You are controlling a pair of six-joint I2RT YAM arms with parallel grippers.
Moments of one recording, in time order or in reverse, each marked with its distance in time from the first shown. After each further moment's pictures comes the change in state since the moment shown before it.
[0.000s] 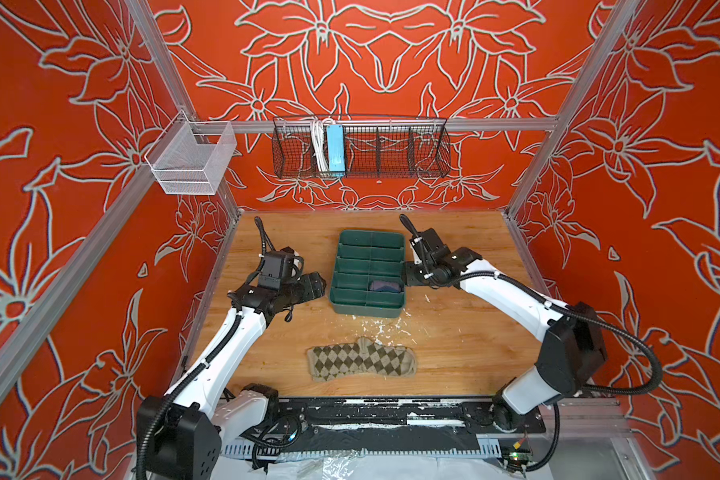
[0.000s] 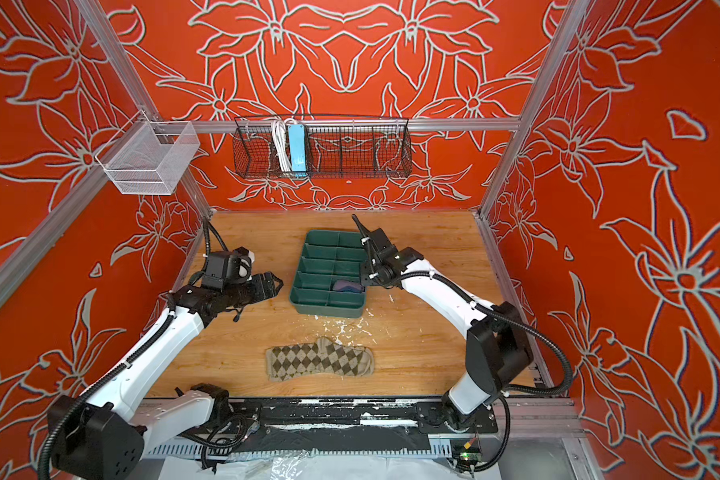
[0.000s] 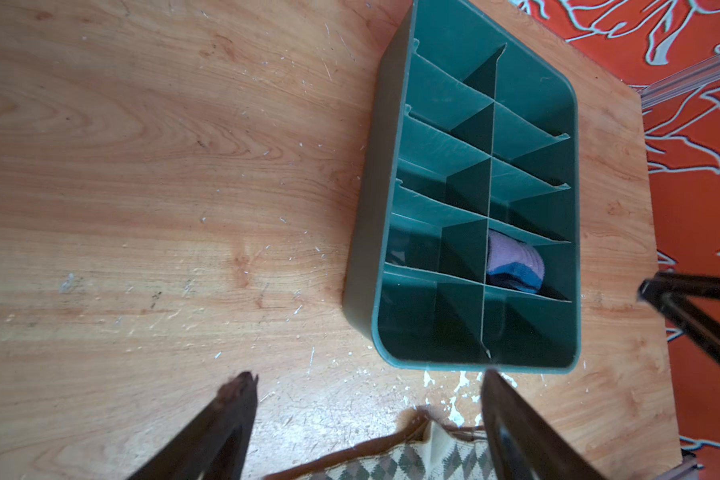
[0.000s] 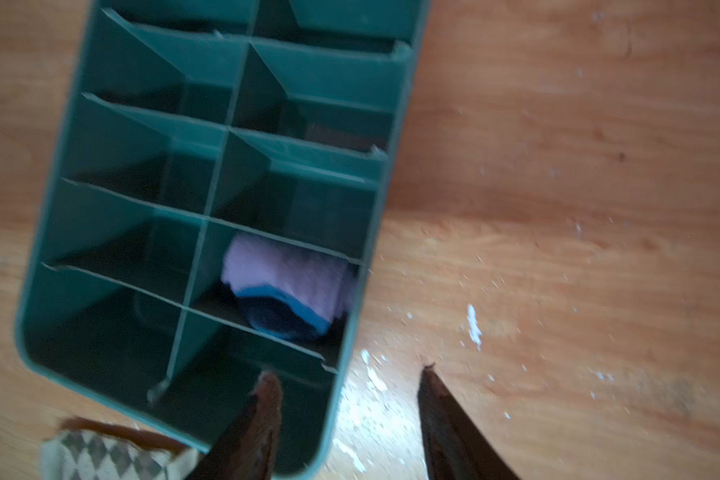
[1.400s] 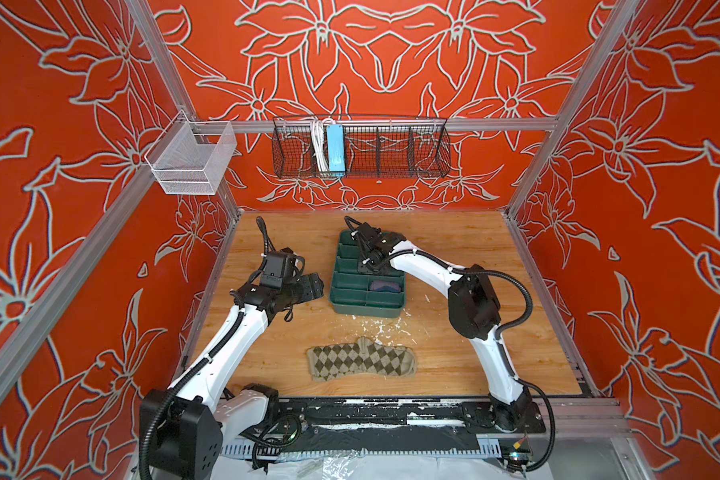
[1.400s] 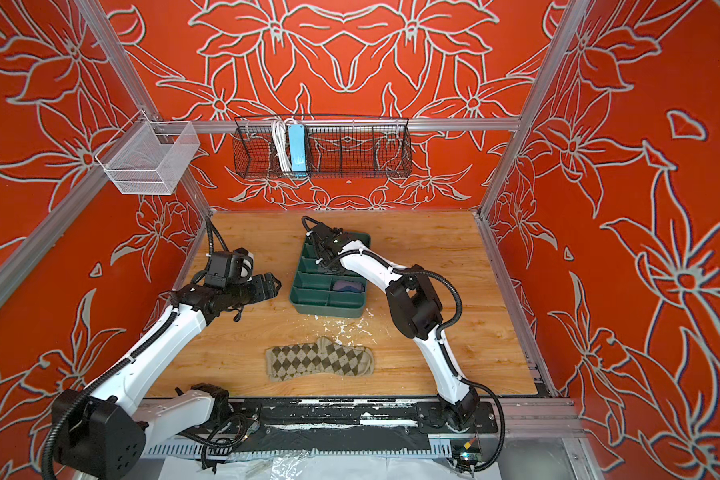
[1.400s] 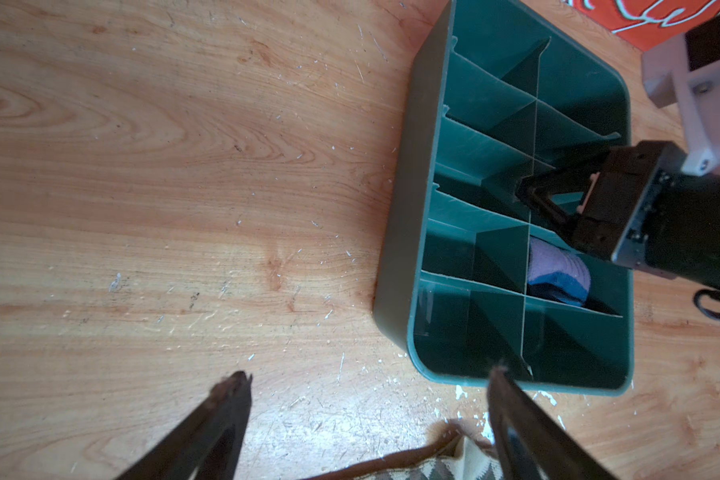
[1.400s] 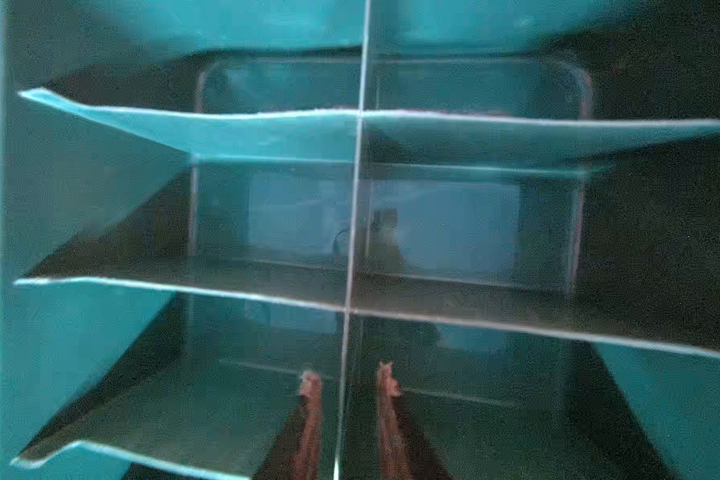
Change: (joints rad) left arm 0.000 0.027 0.000 -0.007 -0.072 0.023; right arm 0.131 0.658 0.660 -0.142 0.132 0.269
